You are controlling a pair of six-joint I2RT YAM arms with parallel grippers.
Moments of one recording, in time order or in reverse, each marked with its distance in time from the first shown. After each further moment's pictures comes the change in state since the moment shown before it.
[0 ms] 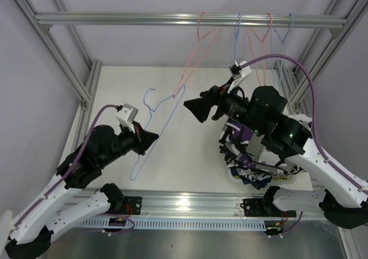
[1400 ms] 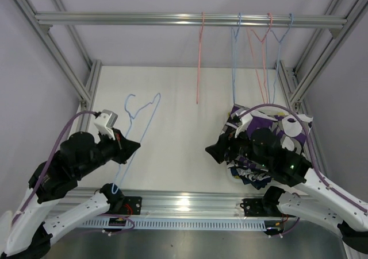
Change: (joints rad) left arm 0.000 -0.100 0.181 -0.404 -0.074 -0.074; right arm -0.016 -0.416 -0.642 -0.090 0.011 -0.027
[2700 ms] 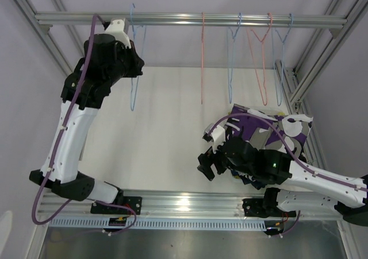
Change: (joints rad) left arm 0.367 0.884 0.892 0.062 -0.028 0.202; right arm 0.302 0.201 0.097 -0.184 0.167 -0.111
